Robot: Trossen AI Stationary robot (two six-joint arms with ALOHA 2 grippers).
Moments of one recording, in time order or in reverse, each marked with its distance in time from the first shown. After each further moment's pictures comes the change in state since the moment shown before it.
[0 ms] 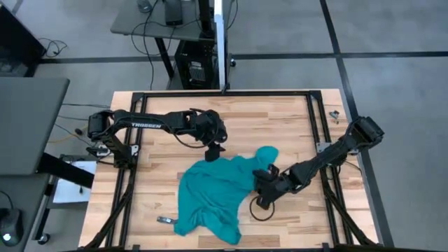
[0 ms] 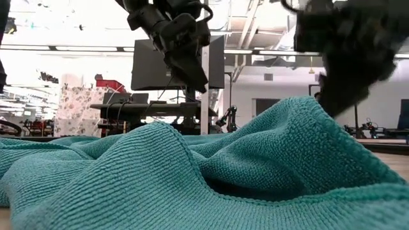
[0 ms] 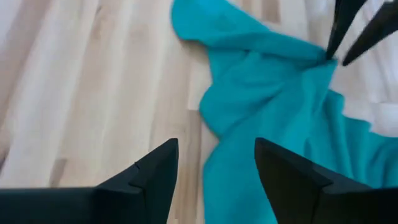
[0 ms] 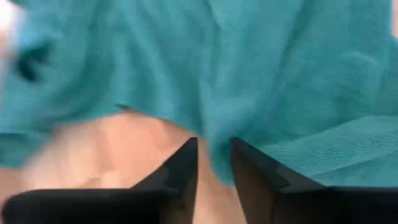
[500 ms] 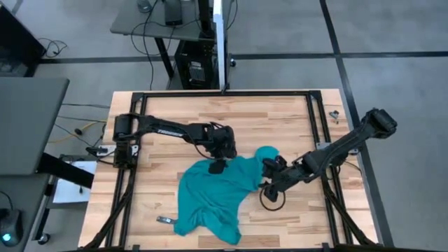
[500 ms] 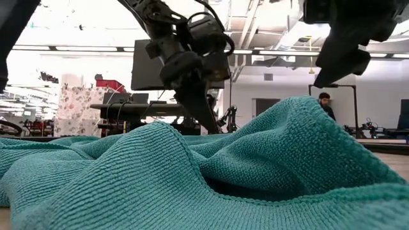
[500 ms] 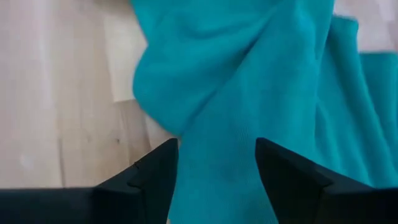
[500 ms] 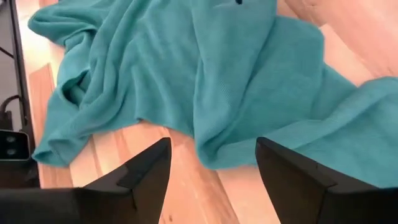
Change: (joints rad) left arm -0.062 0.263 0.080 0.000 0.075 0.209; right arm -0.037 -0.203 -0.001 -0.197 0.005 0.001
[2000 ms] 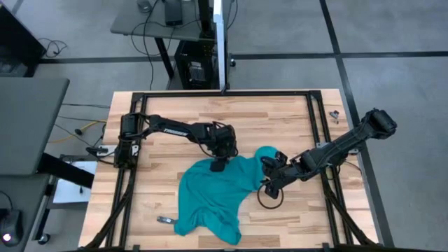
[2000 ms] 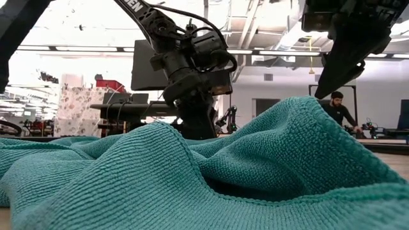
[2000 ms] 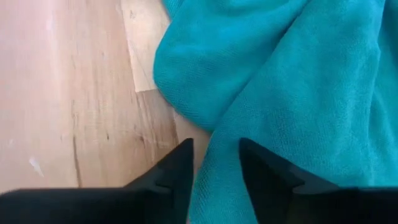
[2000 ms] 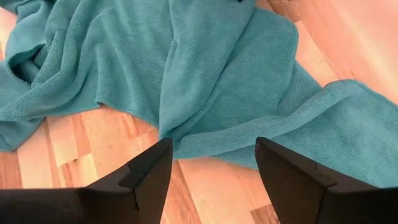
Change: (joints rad) left arm 0.030 0.047 -0.002 0.027 -0.034 0.060; right arm -0.045 0.018 0.000 -0.055 0.001 -0.106
